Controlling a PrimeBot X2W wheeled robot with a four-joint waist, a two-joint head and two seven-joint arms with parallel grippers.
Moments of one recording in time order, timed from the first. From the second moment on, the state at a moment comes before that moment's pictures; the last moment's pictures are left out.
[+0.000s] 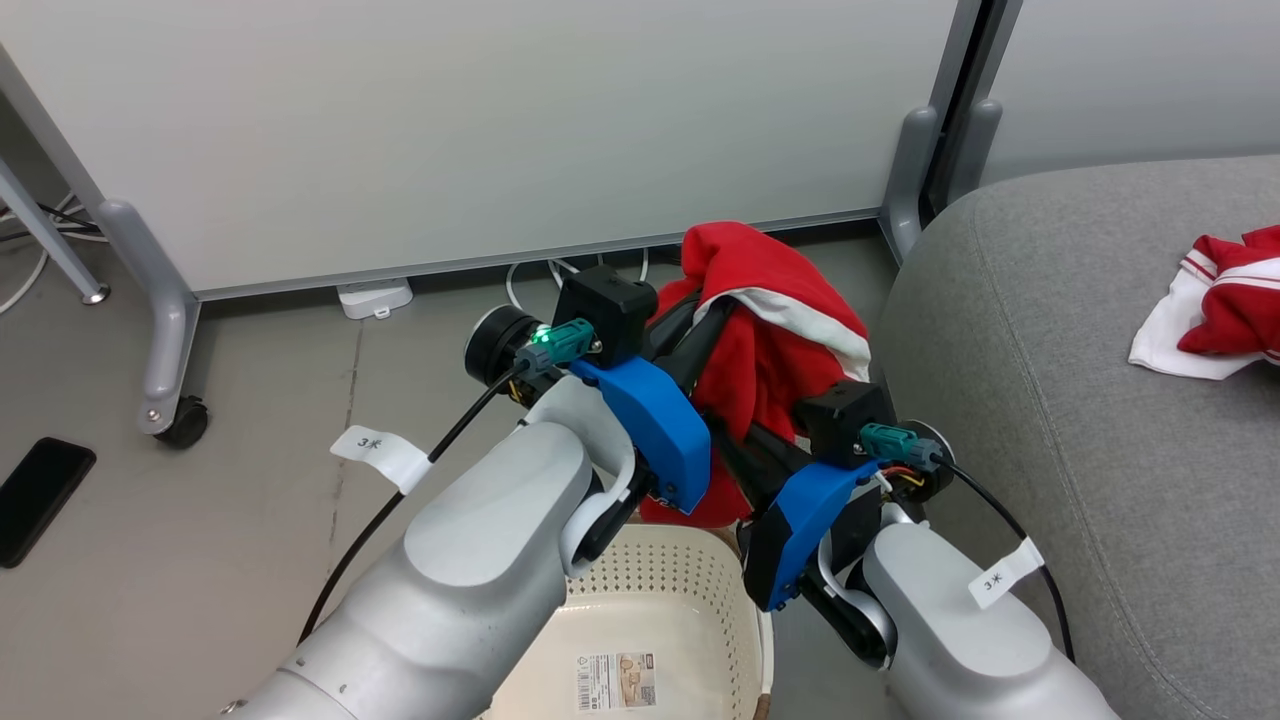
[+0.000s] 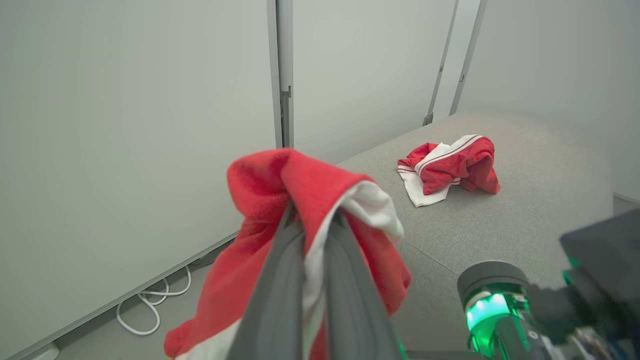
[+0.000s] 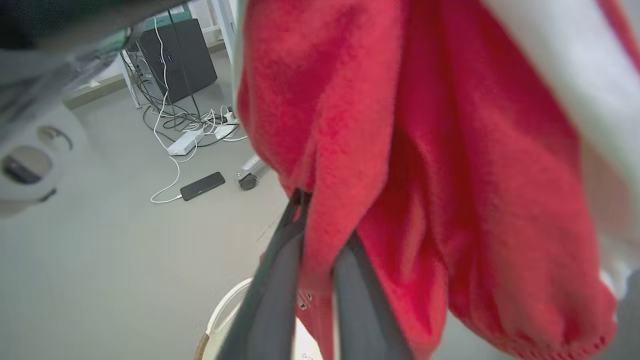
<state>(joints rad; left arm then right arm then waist) -0.81 0.05 -0.92 0.70 -0.72 -0.10 -0.16 -0.59 -0.05 0.59 0.70 0.41 0.13 -0.13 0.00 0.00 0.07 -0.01</state>
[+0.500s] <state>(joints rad) -0.81 0.05 -0.93 0.70 -0.74 -0.10 -0.15 -0.63 -0.05 0.61 0.82 0.41 0.13 -0.21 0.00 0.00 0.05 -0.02</state>
